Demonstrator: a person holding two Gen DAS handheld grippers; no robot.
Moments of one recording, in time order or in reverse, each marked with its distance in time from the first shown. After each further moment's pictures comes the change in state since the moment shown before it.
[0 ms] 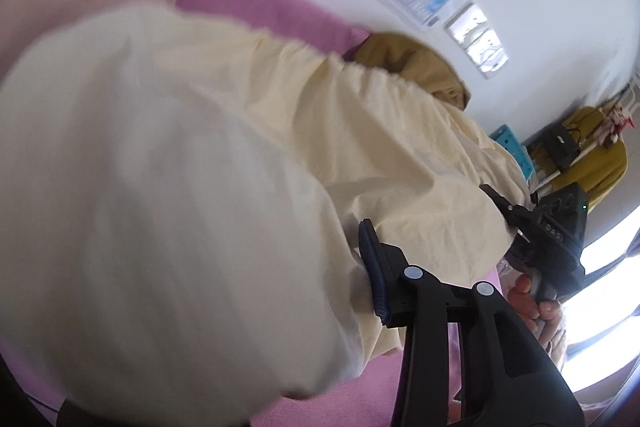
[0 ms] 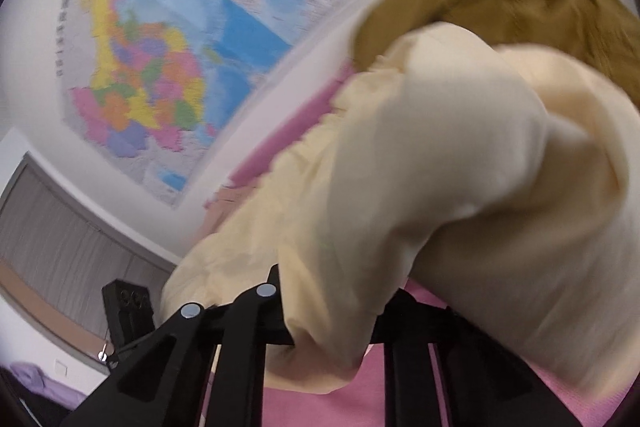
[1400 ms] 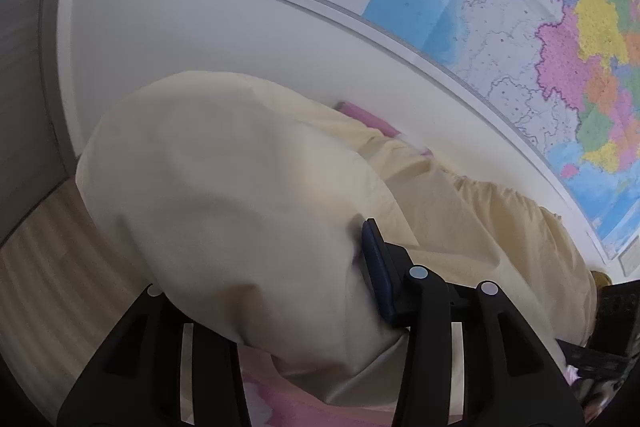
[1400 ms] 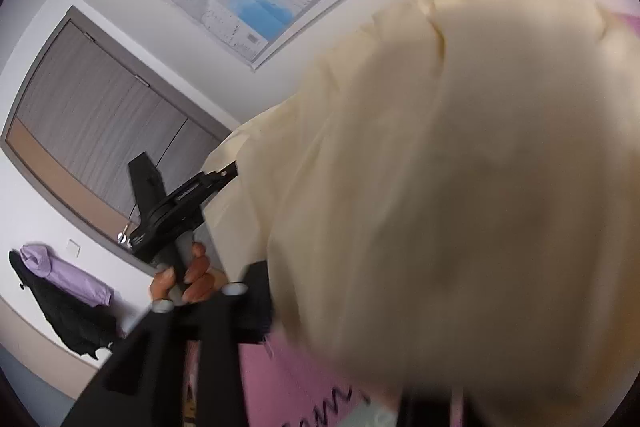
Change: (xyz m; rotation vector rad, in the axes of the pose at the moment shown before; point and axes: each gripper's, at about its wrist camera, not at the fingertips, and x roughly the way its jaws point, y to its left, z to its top) left arm -0.161 0.343 0.165 -0.247 -0.433 0.481; right arm 0.380 0.236 -0.023 -0.330 0.492 0.284
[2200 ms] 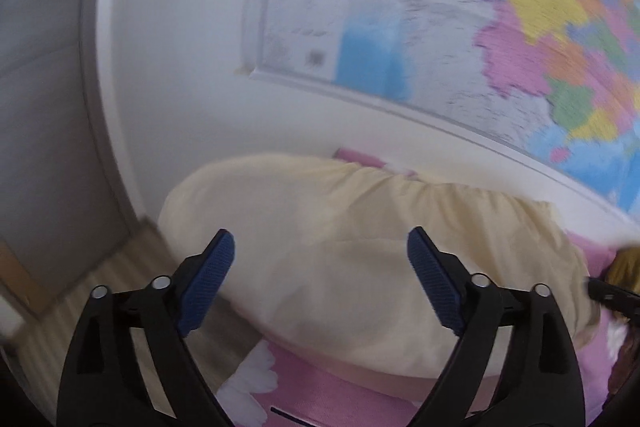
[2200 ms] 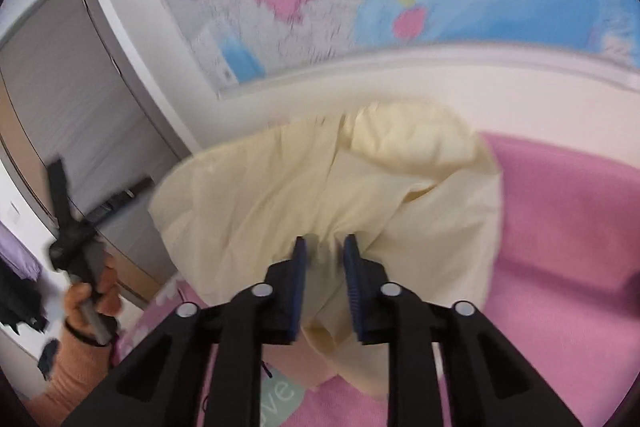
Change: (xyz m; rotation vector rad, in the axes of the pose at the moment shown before) left arm -0.083 -0.084 -0.024 0.212 -0.176 0.209; right arm -0.045 0.001 0.027 -0.212 -0.104 -0.296
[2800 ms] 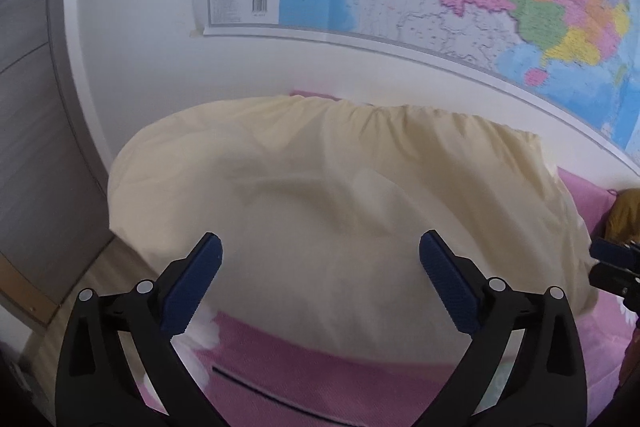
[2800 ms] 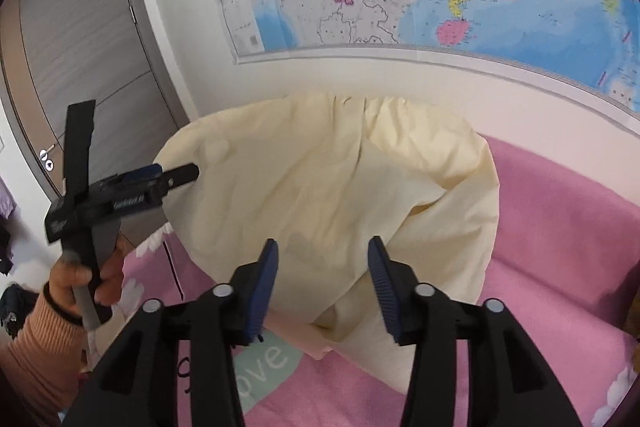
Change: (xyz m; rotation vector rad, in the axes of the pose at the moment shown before) left arm 0.019 -0.049 -0.045 0.072 0.121 -0.010; right arm -0.010 0.027 -0.019 -0.161 -0.006 -0.060
